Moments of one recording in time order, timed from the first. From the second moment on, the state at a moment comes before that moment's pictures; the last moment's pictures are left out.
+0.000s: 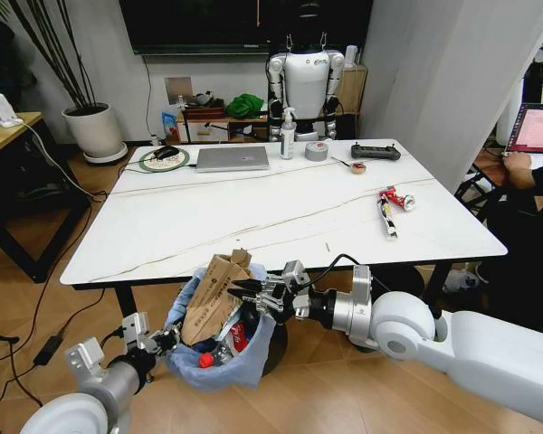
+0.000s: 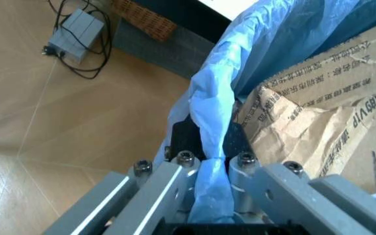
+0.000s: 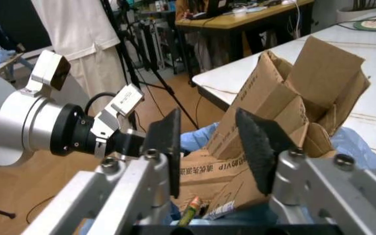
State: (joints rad) left arm 1.73 -0.90 -0.60 -2.33 -1.31 0.34 -0.45; right arm -0.36 0.61 -0.72 2.08 1.15 -0.02 -0.21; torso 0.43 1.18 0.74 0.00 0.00
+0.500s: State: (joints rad) left arm 1.76 -0.91 -0.60 -2.31 -1.31 0.34 -0.45; right arm -0.36 0.68 -0.59 1.90 1.16 0.06 -0.18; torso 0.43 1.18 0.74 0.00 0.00
